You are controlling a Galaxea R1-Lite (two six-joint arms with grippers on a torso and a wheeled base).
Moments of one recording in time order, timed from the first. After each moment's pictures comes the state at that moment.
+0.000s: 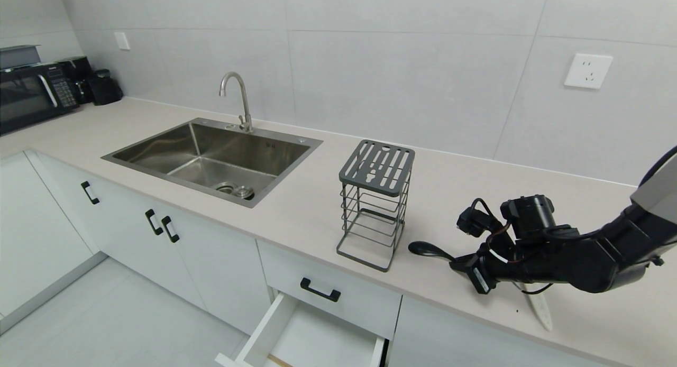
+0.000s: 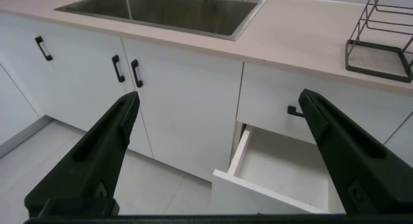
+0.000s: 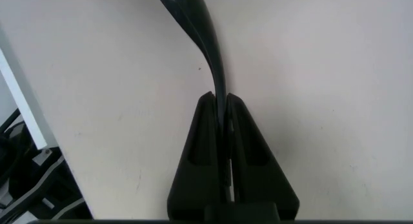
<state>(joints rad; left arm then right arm) 0.00 0.00 0.00 0.00 -0.01 0.01 0.21 2.12 -0.72 -0.46 0.30 -0.40</state>
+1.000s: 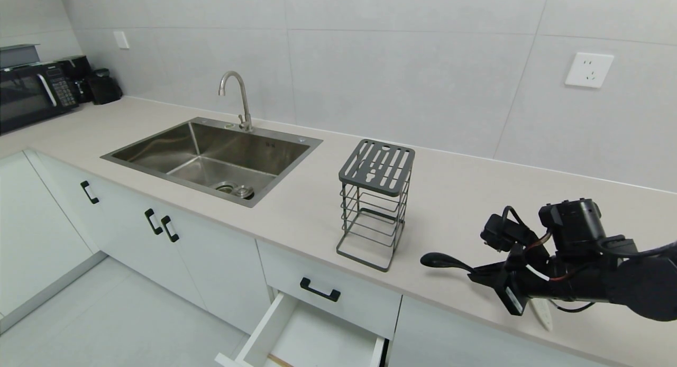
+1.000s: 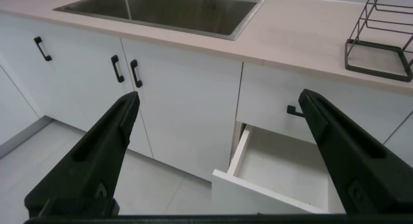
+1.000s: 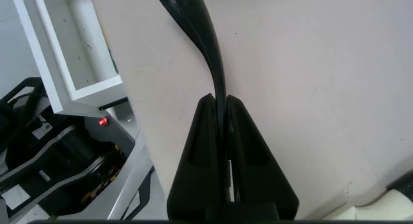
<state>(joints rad) 0.00 0.00 0.00 0.00 -0.01 0.01 0.21 1.87 -0.54 -0.47 0.35 -0.53</state>
